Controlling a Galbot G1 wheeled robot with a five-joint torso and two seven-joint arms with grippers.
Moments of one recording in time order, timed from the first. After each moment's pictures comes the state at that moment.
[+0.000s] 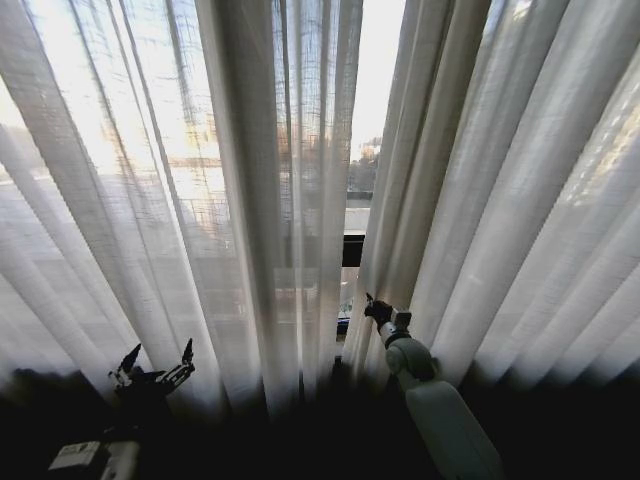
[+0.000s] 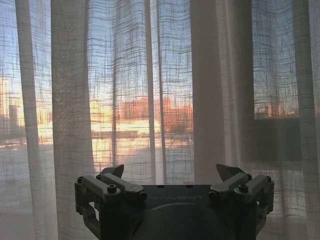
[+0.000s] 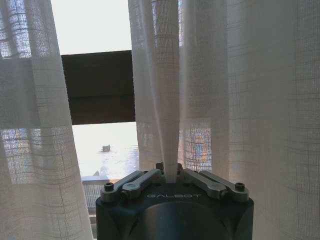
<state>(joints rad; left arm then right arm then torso) 1.83 -1.41 -0.84 -2.50 -0.29 0.15 -0.07 -0.88 1.25 0.32 1.68 0.45 -0.35 0.20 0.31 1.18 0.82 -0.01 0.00</state>
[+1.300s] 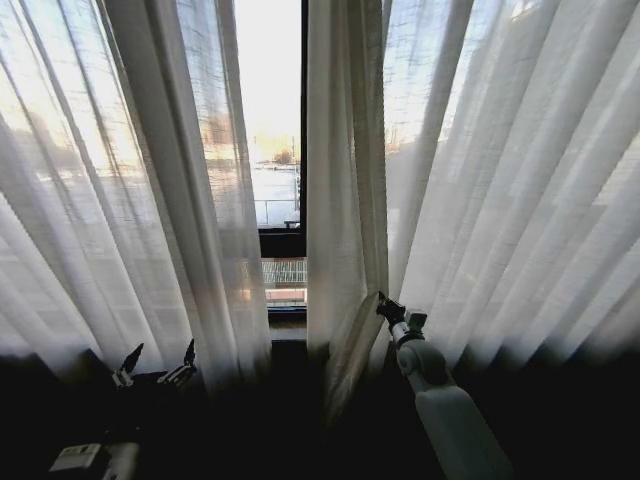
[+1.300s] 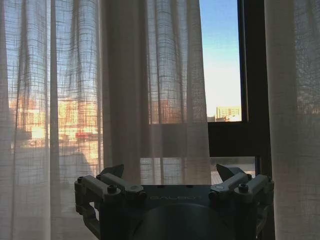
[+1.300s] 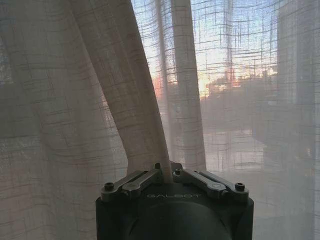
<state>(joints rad) 1.84 -1.40 -0.84 -2.50 -0.30 0.13 -0.07 -0.91 1.26 0.40 1.72 0.45 -0.34 0.20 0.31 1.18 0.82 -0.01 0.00</state>
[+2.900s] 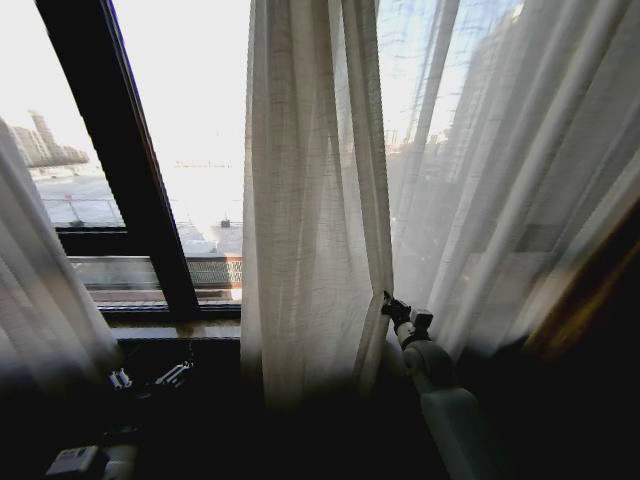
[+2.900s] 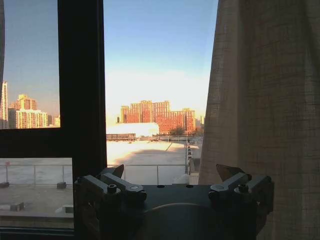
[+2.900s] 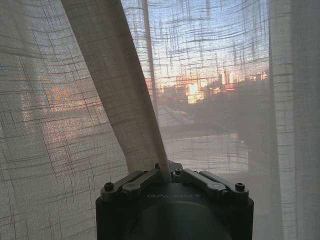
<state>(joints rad) 1.85 -1.40 -0.84 -2.50 -0.30 0.12 -0.07 -0.94 1.25 0.44 1.74 0.45 -0.34 0.20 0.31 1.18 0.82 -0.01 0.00</state>
